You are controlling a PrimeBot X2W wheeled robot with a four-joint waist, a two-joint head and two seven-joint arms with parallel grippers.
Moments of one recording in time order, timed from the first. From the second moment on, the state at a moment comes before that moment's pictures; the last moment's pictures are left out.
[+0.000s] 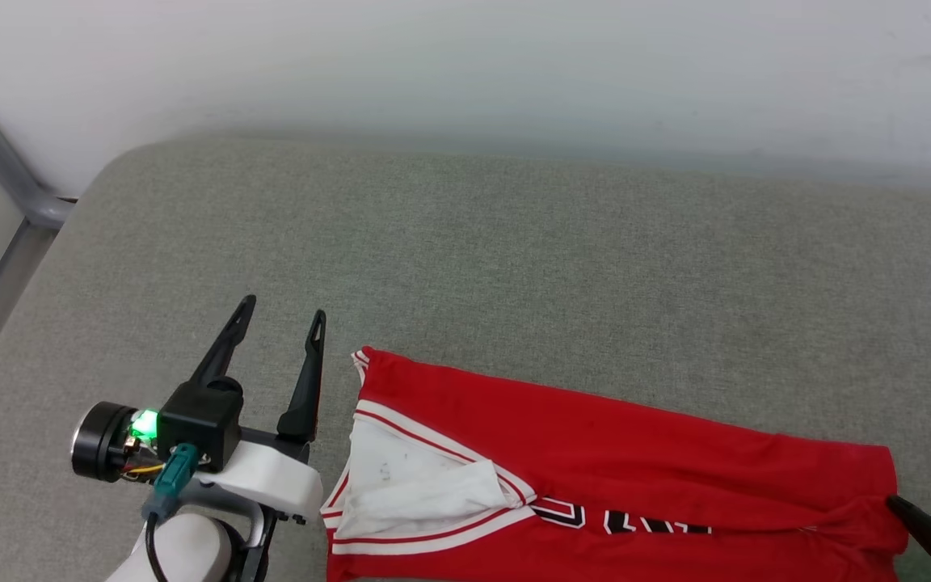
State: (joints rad) left arm -0.28 0.54 -0.60 0.02 -0.49 0.34 -0.26; right arm 0.05 -0.34 -0.26 0.10 0.72 0.13 0.72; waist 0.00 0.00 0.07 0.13
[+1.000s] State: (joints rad) left arm -0.11 0.29 -0.21 0.00 -0.16 0.09 -0.26; right arm -0.03 -0.17 -0.31 0.19 0.59 0.13 0.91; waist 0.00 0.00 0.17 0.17
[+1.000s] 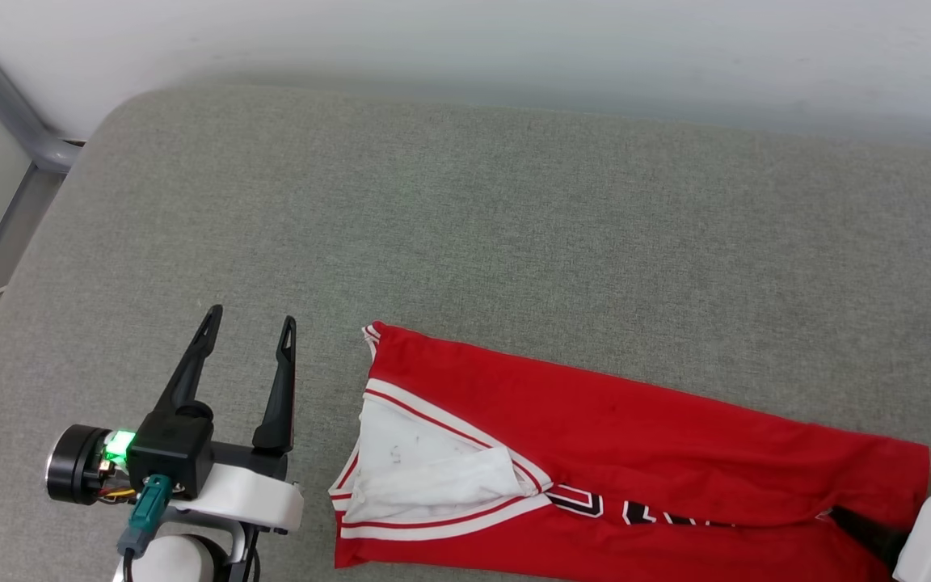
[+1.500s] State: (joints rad) left arm -0.10 0.24 -0.14 0.03 -0.11 0.02 -0.26; right arm -0.04 -0.21 -0.27 0.26 0.63 0.13 0.78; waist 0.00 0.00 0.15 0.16
